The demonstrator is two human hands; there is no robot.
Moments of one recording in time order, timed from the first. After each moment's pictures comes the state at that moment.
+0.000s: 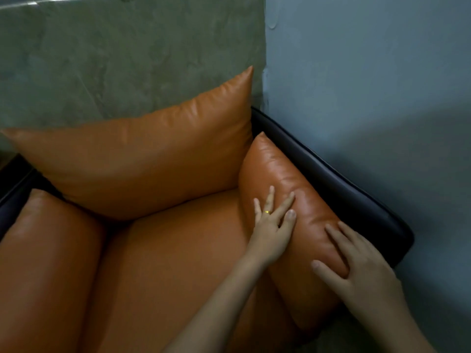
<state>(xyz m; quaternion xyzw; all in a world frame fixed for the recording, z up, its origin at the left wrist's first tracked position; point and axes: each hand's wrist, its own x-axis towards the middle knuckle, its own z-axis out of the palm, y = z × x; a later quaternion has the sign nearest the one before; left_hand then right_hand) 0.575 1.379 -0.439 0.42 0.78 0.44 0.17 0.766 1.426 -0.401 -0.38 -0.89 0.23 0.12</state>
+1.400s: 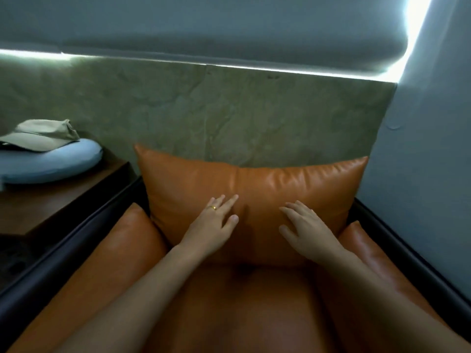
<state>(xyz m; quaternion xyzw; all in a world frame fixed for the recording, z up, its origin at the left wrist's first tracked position) 0.283 1.172 -0.338 0.34 0.89 0.30 -0.05 0.402 1.402 -0.316 -0.07 -0.99 0.07 0.14</state>
